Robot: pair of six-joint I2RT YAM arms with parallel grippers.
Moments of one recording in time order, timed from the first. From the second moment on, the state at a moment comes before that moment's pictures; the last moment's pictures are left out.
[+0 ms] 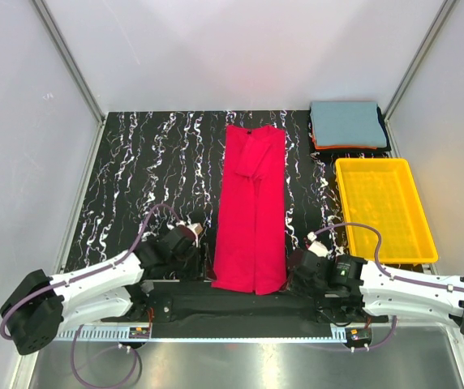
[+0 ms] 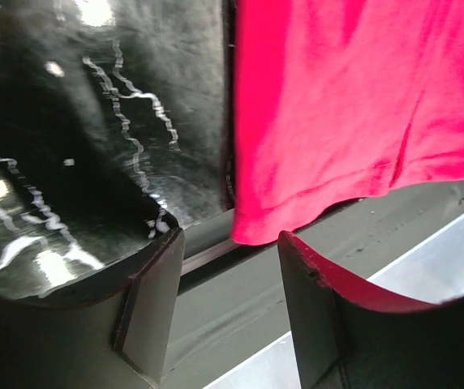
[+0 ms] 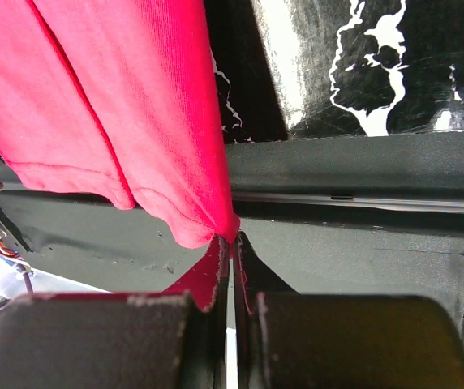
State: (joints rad) left arm -0.84 0.96 0.36 -0.41 0.23 -0.90; right arm 1.19 0.81 0.39 -0.65 0.12 1.51
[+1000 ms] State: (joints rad) left arm -0.98 1.04 0.32 -0.31 0.15 -1.04; right arm 1.19 0.76 0.36 -0.65 0.12 1.55
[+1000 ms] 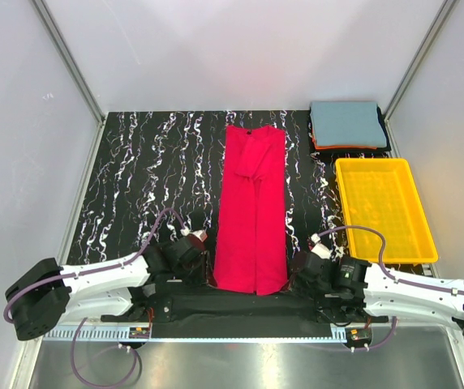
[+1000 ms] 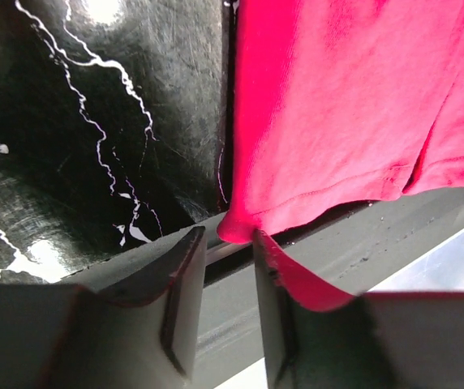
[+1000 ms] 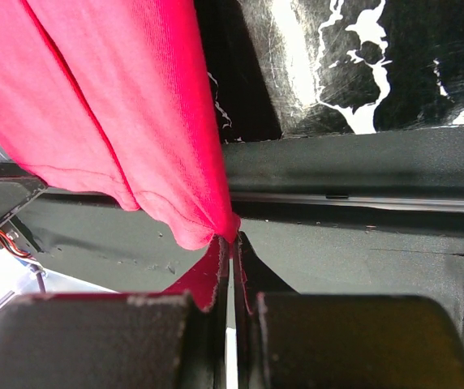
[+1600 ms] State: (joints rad) left arm -1.00 1.05 0.34 -0.28 0.16 -1.05; right arm 1.19 0.75 0.31 -0.65 0.08 1.55
